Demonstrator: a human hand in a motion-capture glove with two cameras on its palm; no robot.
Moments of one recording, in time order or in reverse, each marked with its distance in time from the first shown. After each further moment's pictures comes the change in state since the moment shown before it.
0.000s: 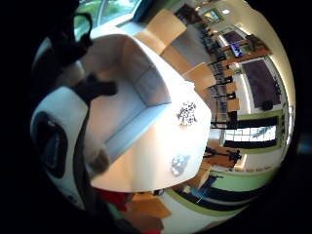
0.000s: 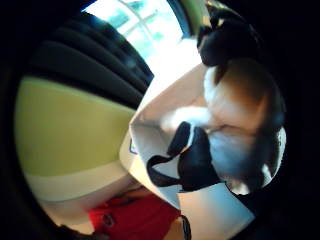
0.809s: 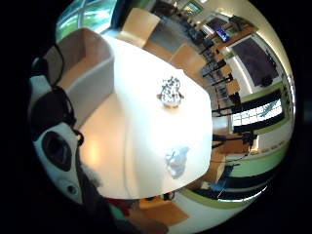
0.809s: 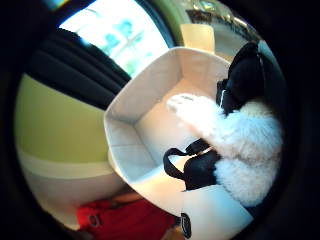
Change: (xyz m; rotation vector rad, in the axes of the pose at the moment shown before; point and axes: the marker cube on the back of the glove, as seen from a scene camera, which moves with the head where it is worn) arm 0.106 0.080 0.010 0.166 -0.008 0.134
